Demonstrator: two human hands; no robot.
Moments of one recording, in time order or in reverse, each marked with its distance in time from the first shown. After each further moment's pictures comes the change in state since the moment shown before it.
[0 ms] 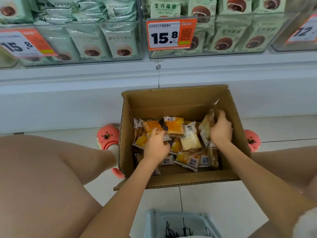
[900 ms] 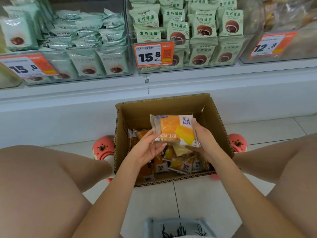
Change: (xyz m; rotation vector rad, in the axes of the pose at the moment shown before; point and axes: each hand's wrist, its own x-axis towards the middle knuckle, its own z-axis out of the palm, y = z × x) left_hand -0.022 0.028 -0.049 -1.596 -0.430 -0.301; right_hand -0.058 -0.033 -0.048 0.853 -0.531 0.345
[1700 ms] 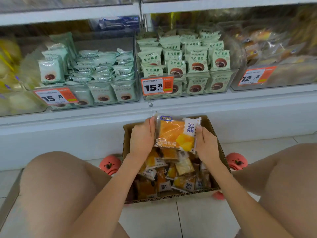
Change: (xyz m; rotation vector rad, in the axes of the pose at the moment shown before) left_hand -0.022 0.066 0.059 1.701 0.595 1.198; right_hand -0.021 -0.036 0.000 -0.519 0.274 -0.758
